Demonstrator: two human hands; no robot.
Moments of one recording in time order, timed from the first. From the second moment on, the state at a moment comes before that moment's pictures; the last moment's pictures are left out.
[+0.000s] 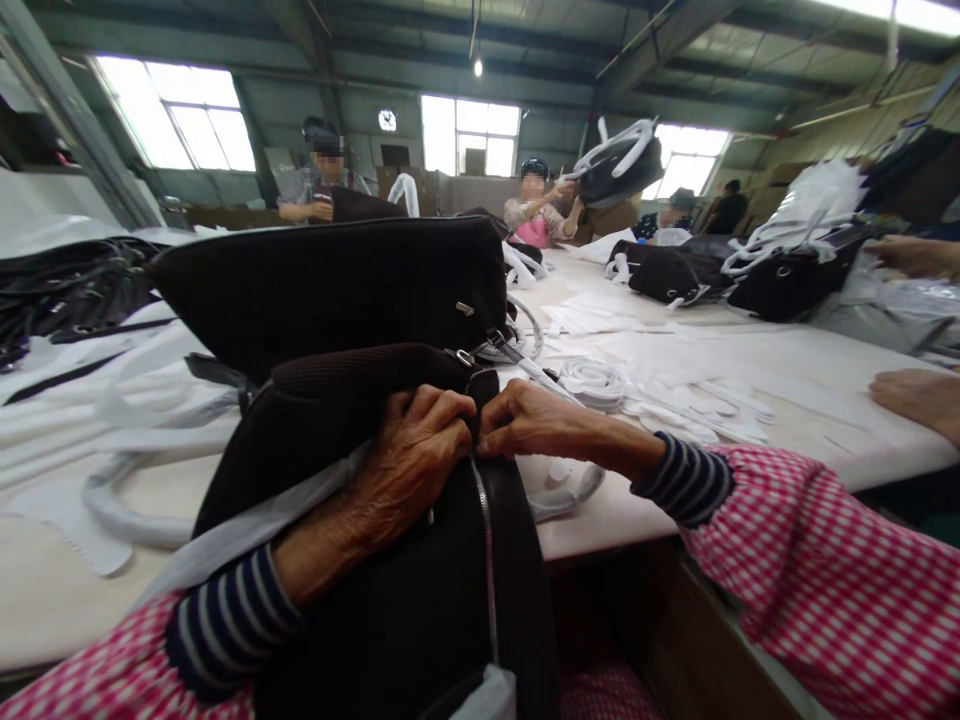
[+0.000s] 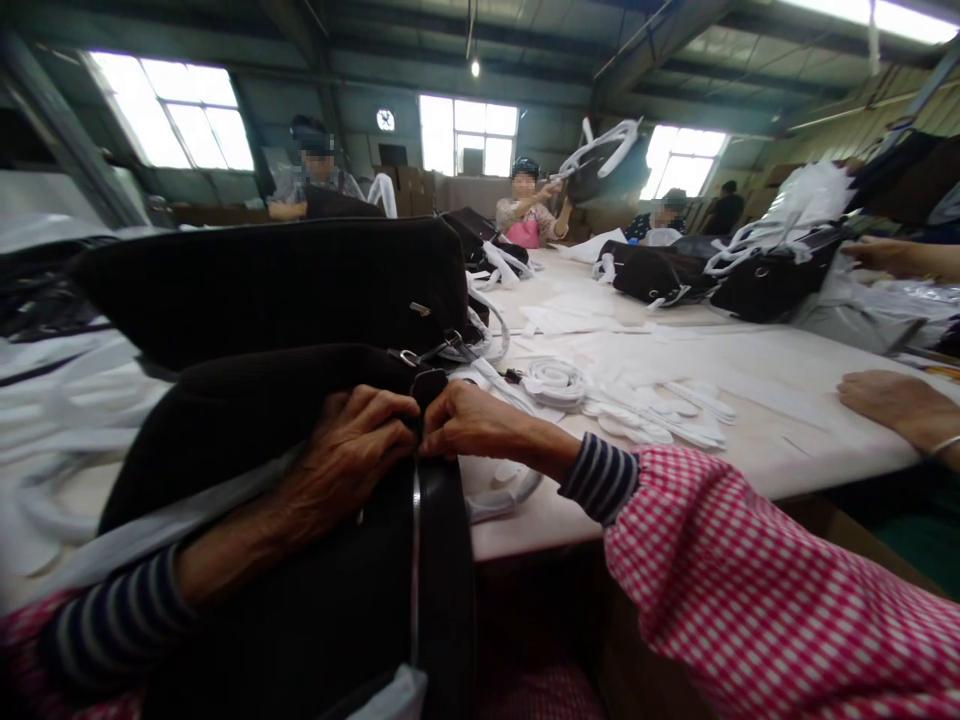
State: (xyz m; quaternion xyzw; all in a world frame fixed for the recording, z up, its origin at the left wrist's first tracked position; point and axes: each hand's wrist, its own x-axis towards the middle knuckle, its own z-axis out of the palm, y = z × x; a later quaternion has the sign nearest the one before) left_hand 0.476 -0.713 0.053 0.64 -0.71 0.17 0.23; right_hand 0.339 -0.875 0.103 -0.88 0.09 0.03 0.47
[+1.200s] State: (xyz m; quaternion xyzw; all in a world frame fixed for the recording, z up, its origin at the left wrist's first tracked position) left_hand 0.474 -0.708 0.063 0.62 -0.70 0.17 0.30; right_hand 0.335 -0.866 0.114 -0.94 0.05 -0.09 0.33
